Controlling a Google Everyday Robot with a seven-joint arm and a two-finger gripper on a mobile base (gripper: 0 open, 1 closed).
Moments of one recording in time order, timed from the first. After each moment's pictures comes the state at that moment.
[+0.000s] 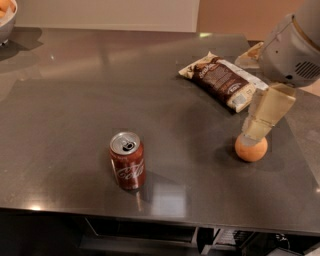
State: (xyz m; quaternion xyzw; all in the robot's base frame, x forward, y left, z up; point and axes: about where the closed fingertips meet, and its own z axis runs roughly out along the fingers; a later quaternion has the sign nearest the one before) arm 0.452 -0.156 0.972 -0.65 0.73 0.04 0.21
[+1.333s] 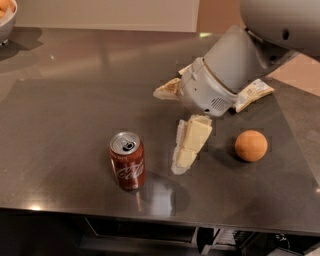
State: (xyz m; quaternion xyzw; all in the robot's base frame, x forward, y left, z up) arm 0.433 -0.015 0.917 -0.74 0.59 0.20 0.24
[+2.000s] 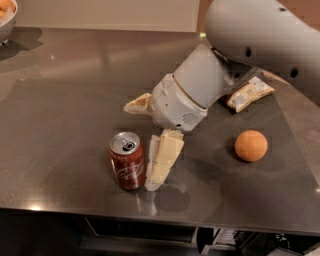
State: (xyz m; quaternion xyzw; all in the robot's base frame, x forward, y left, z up) arm 0.408 0.041 0.902 -0.76 0.54 0.25 0.24
